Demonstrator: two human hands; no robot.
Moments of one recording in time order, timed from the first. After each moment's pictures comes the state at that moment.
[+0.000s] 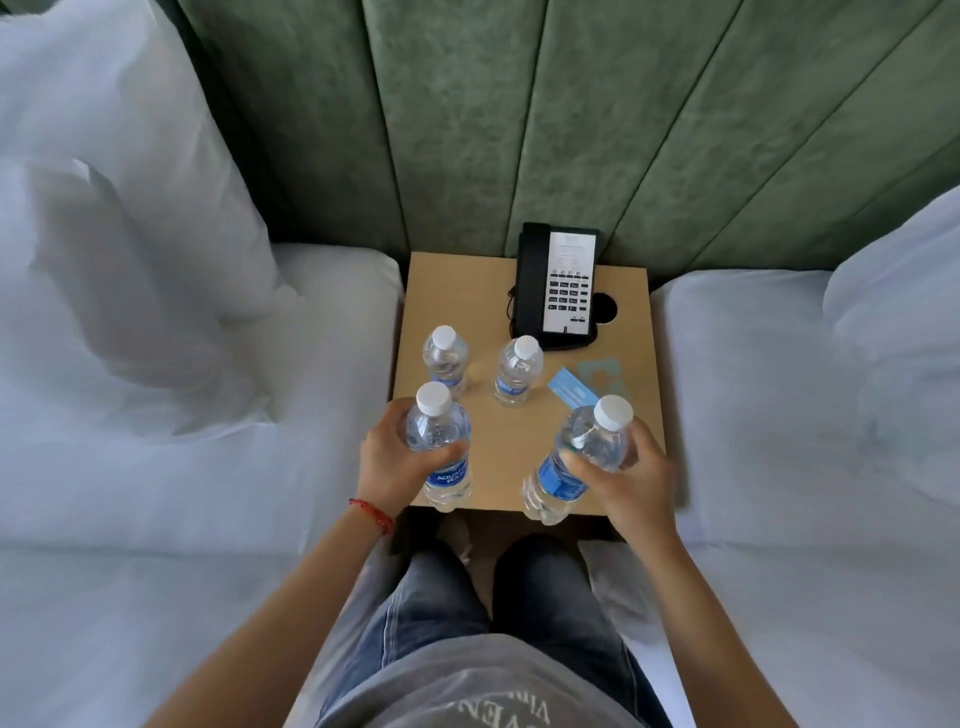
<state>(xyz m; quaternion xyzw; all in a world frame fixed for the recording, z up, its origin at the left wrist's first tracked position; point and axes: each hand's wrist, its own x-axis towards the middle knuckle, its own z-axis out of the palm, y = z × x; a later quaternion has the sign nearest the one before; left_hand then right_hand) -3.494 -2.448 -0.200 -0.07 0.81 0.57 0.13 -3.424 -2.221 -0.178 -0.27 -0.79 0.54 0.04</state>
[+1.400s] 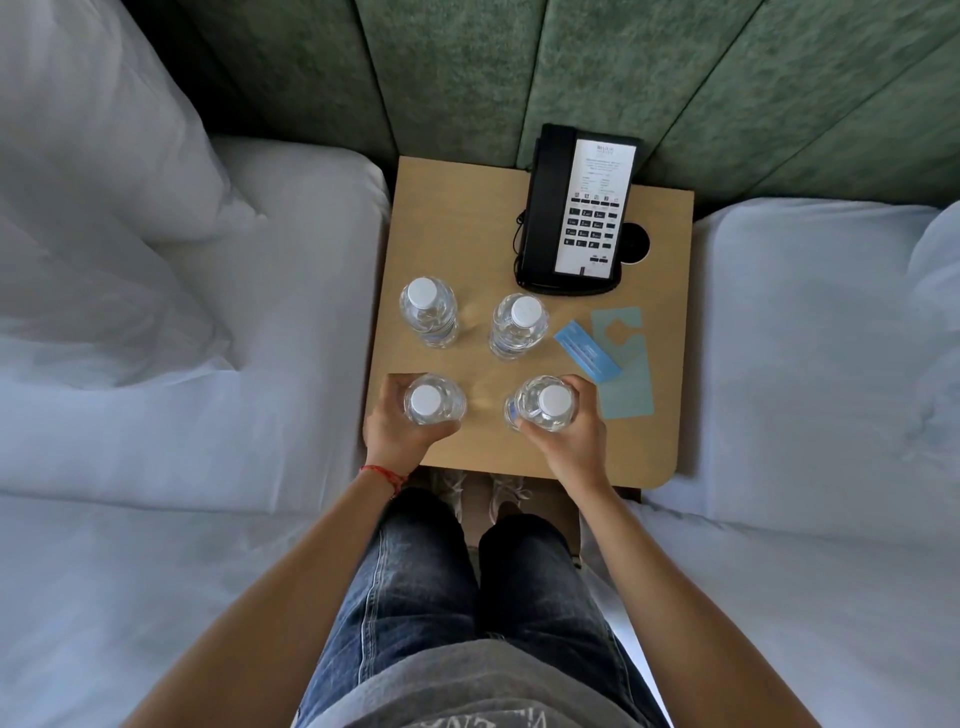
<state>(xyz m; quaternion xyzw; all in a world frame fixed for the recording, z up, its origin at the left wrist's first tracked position) -3.513 -2.418 -0.304 -0.20 0.82 0.51 0.18 -3.476 -2.219 -0.298 -0.27 -0.81 0.51 -0.06</state>
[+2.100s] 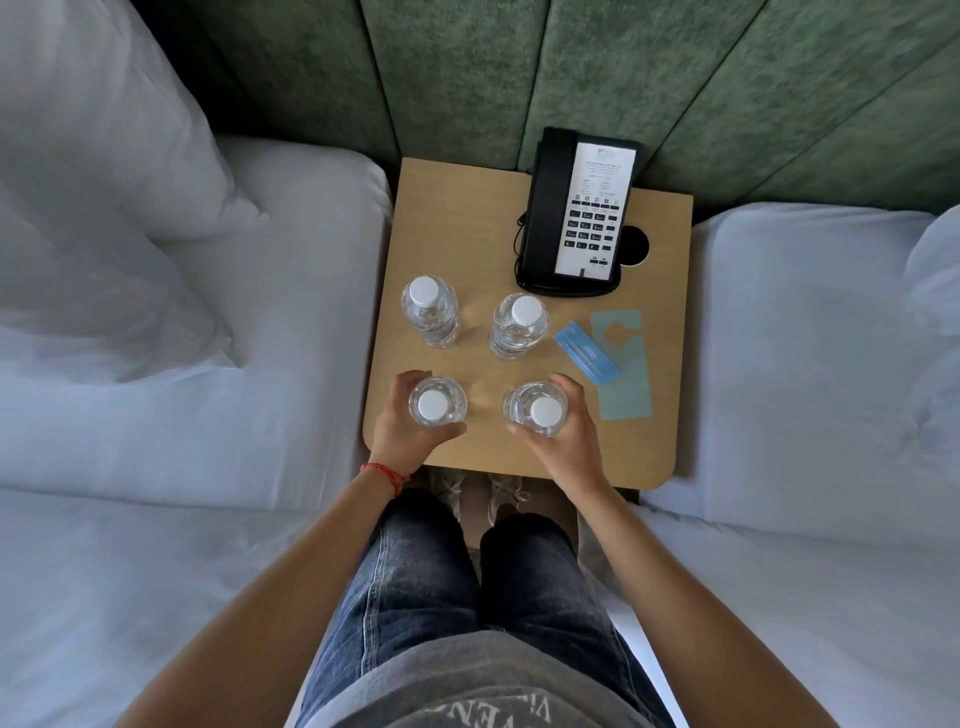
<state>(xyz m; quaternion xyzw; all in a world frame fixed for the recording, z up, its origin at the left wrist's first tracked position) -3.511 -2.415 -0.296 -0.16 0.81 0.52 0.21 -3.475 -2.219 -0.295 -0.21 -0.83 0.50 -0.11</state>
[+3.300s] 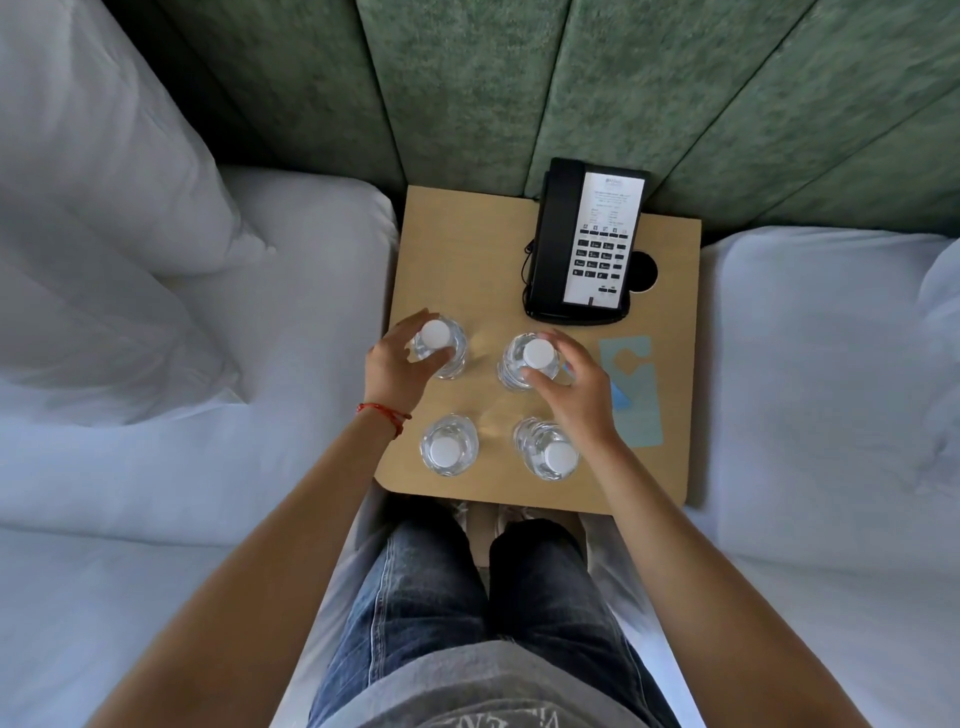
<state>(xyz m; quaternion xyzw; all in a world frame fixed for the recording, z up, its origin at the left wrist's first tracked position) -3.620 -2.414 -0.277 -0.11 0.84 0.51 0.13 -3.570 -2.218 -0.282 -0.19 -0.81 0.55 -0.06</state>
